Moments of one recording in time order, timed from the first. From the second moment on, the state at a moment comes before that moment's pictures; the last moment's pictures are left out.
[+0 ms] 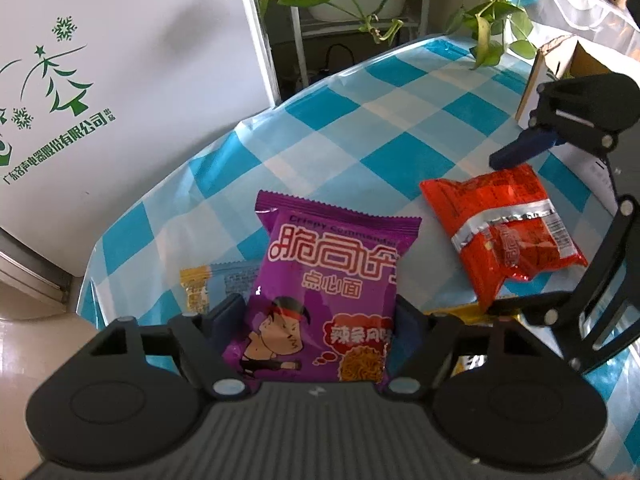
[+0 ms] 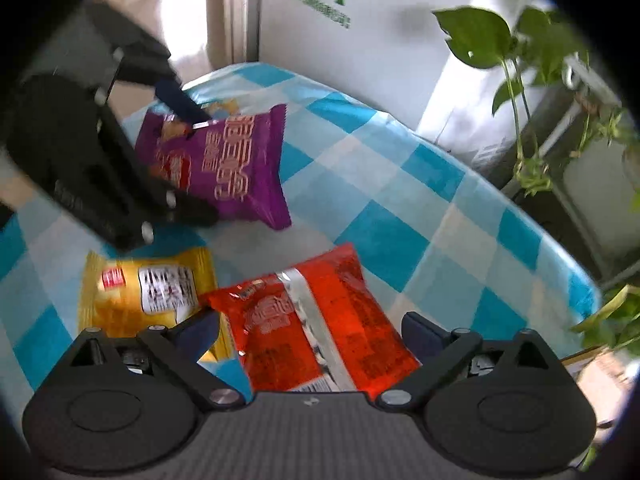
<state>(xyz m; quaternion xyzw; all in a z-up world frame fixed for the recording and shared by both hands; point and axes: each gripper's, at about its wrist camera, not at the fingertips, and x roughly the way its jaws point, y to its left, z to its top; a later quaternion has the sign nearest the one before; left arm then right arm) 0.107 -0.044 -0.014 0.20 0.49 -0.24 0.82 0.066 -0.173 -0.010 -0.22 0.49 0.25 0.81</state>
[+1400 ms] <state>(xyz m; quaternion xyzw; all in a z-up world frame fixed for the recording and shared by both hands) 0.070 -0.044 0.035 0.10 0.44 -0.16 0.88 0.008 -0.198 0.060 -0.02 0.48 0.05 0.88</state>
